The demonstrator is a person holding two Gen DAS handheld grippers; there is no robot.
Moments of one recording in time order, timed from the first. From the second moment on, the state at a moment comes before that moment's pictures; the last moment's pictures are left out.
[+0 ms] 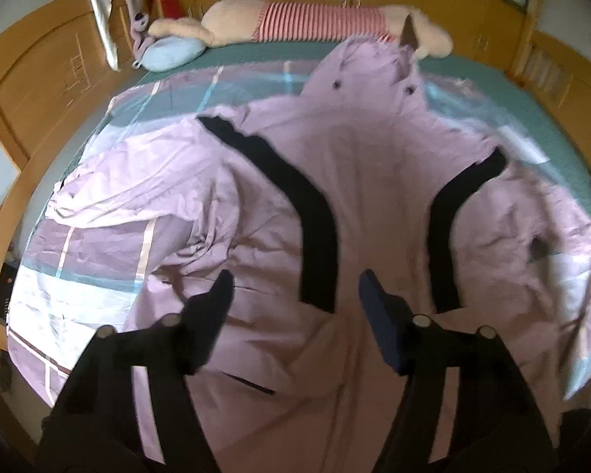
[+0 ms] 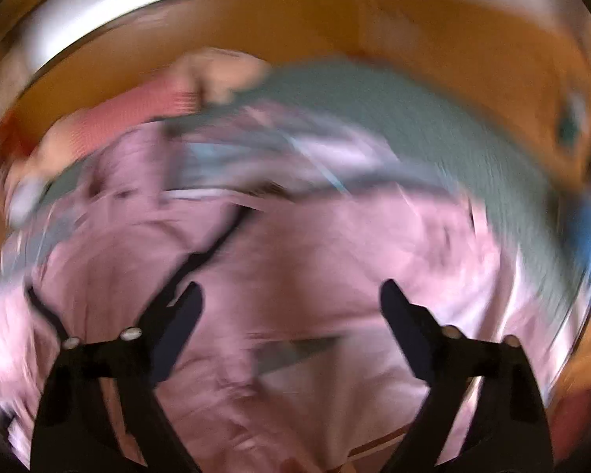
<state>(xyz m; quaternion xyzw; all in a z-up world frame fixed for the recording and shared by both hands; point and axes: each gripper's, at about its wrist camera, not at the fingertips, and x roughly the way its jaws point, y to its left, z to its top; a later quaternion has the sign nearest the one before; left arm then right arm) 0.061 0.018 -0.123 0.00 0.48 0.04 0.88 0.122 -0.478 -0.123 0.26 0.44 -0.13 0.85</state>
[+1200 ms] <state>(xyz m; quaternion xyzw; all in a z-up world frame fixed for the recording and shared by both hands) 0.092 0.052 -0.166 -0.11 0.53 0.07 0.83 0.111 -0.265 -0.091 0.01 0.26 0.16 0.95</state>
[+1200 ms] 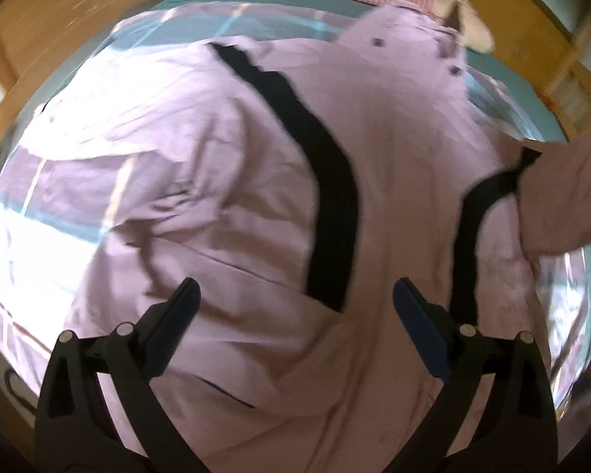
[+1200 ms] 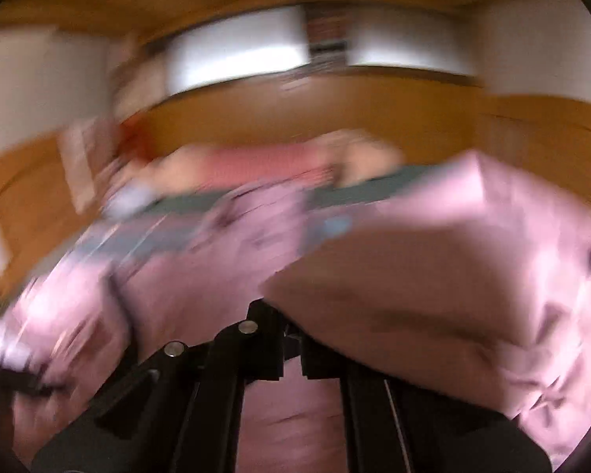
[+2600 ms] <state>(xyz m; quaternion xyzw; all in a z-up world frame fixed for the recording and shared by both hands) 0.175 0.081 -0.221 -0.21 0.52 0.00 0.83 0.156 -0.279 -0.216 0.29 0.54 0.20 0.77</state>
